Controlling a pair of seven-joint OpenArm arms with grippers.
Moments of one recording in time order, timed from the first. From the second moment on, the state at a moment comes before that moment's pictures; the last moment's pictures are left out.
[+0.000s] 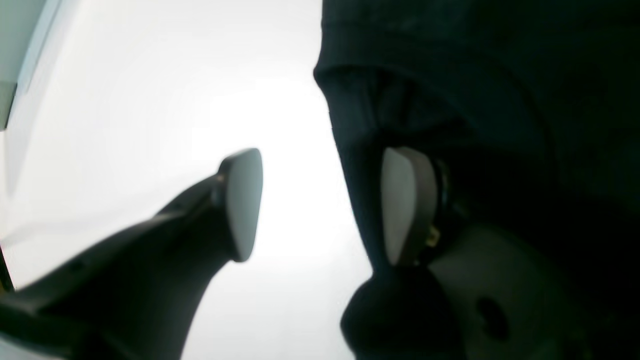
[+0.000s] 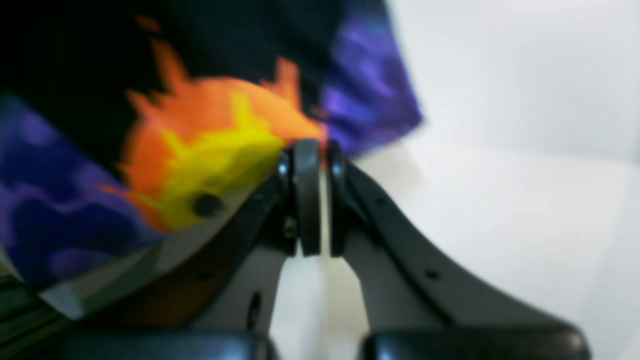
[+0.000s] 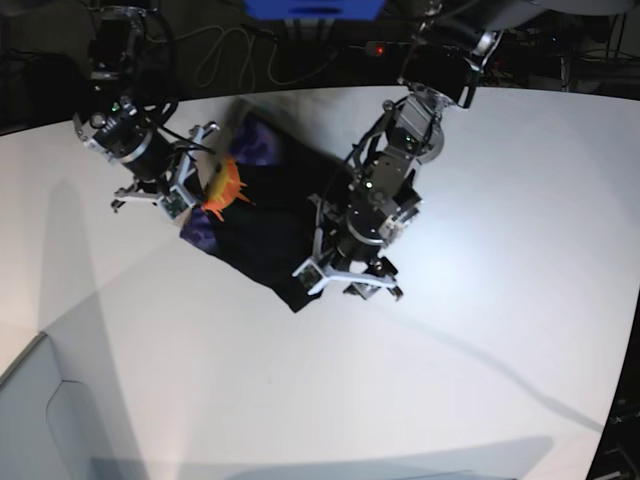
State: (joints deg) left arm -6.4 -3.6 22.8 94.5 18.9 -22.1 48.5; right arm -17.7 5.3 12.2 107.7 0.1 46.1 -37.5
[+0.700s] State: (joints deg) left arm -0.5 -1.8 -9.8 103.3 -13.5 -21.7 49.5; right arm -15.1 5.6 12.5 108.0 0.1 46.1 -37.8
